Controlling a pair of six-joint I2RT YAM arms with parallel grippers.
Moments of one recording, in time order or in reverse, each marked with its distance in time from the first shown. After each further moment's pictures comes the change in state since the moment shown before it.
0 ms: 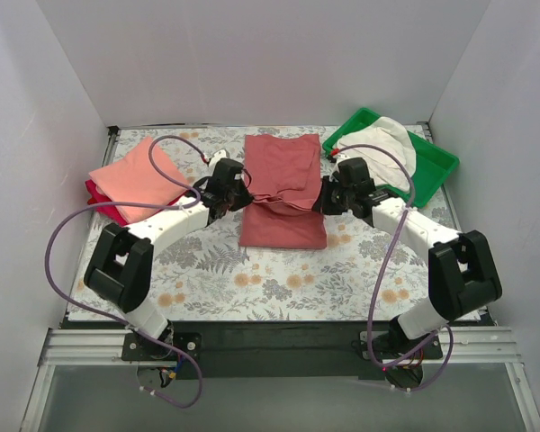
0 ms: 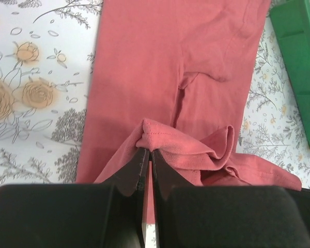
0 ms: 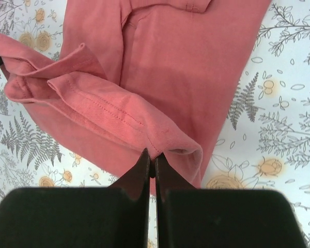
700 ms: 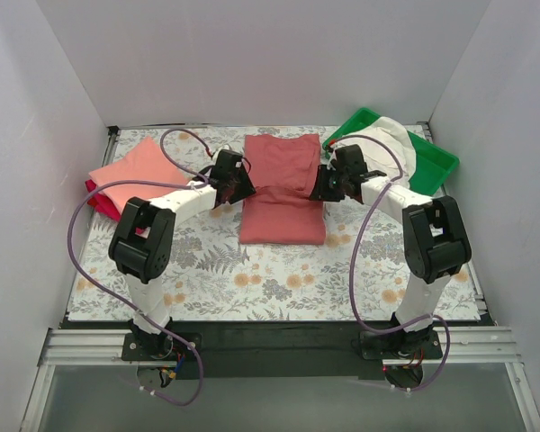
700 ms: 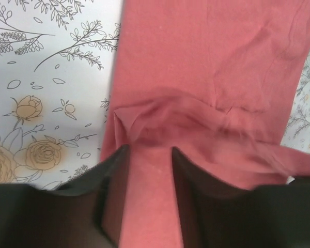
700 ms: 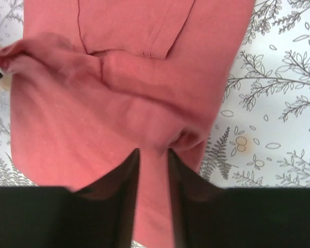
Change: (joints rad) left arm 0.091 0.275 0.173 0.023 0.091 0.095; right arm -0.089 0.309 0.213 0.003 -0.052 -0.021
